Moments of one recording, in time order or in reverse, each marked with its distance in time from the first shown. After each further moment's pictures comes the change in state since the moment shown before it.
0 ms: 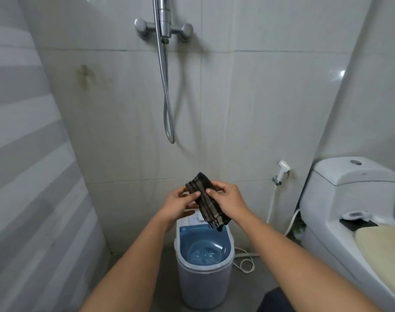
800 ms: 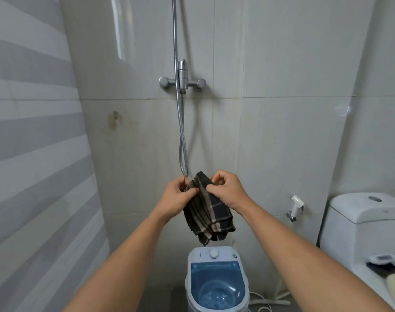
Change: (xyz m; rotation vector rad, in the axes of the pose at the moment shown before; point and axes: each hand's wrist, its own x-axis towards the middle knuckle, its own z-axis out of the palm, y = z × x) left_hand -0.020 0.119 -0.027 0.298 0.157 0.476; right_hand 0.037 -0.126 0.011 -0.100 -0.019 -0.252
